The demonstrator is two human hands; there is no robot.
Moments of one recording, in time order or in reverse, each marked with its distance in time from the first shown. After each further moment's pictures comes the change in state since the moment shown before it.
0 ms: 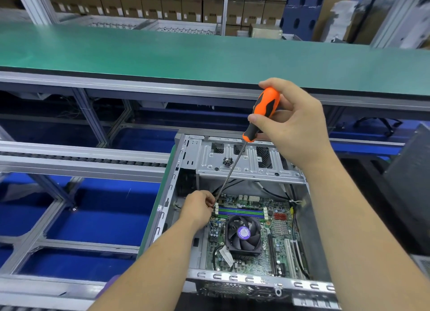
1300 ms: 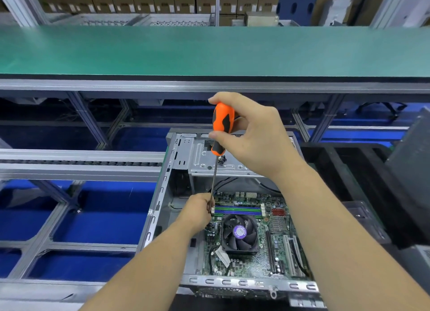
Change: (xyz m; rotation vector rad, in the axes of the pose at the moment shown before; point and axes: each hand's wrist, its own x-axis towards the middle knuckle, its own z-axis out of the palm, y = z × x) left_hand 0.010 -0.009 0.015 0.077 -0.112 0.094; right_hand -0.007 0.004 0.025 -0.162 -0.167 -0.141
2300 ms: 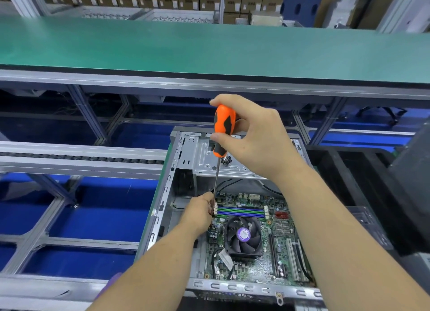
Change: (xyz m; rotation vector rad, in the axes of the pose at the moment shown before) left_hand 0.000 -0.003 0.003 -0.032 0.014 -0.070; right_hand 0.007 -0.002 0.012 -0.036 -0.065 0.015
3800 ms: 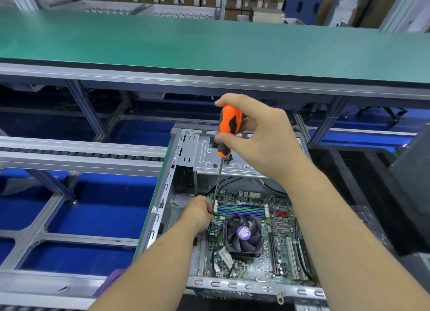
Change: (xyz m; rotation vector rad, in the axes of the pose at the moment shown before) left_hand 0.006 -0.003 0.005 -0.010 -0.042 -0.159; right_hand -0.005 0.003 -0.002 0.021 0.007 -0.004
